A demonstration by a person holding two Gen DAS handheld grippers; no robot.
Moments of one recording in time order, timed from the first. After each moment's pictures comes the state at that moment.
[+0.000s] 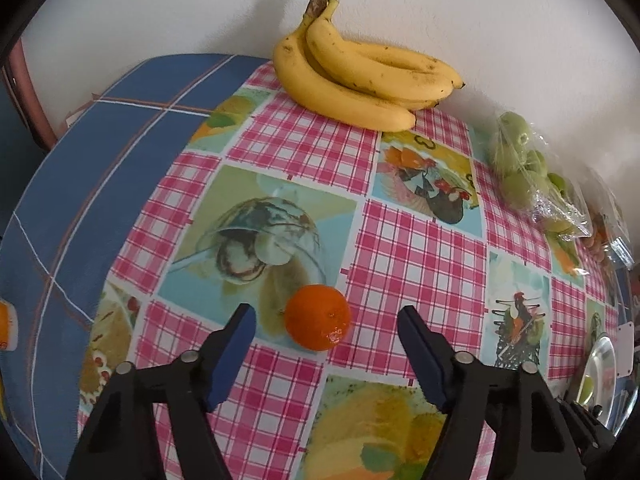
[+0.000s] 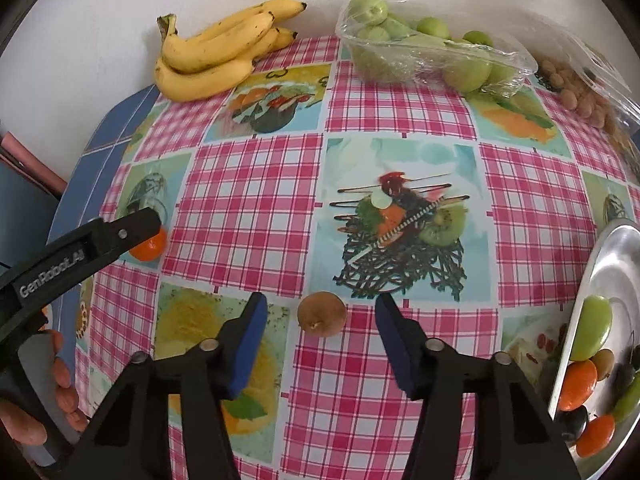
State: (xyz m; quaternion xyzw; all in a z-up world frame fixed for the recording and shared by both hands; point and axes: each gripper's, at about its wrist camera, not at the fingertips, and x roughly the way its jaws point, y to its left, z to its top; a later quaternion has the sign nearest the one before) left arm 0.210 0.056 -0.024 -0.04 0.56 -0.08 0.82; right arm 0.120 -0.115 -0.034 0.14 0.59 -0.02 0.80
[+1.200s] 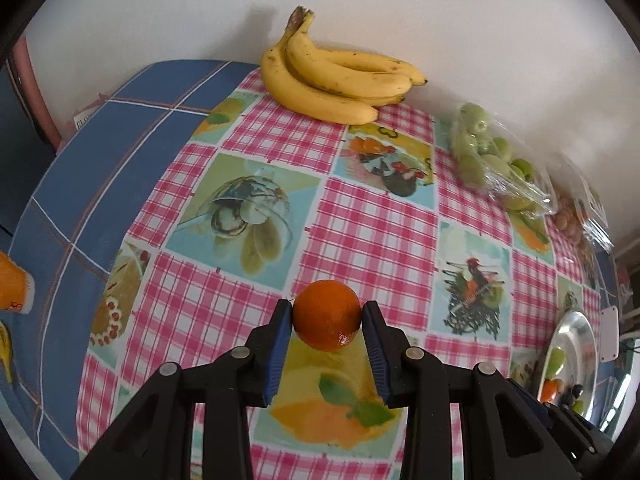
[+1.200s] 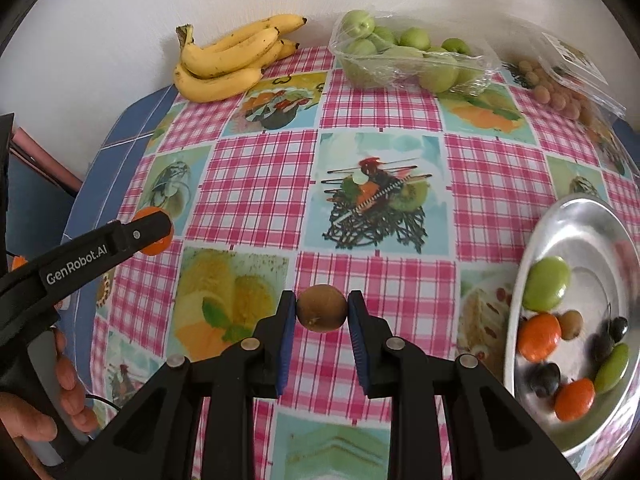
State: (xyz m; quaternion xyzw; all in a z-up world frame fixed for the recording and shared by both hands) left arm 0.159 0.036 0.020 -0.03 0.56 -0.09 0.82; right arm 0.074 -0.131 0.010 0.15 0.58 -0.01 0.80
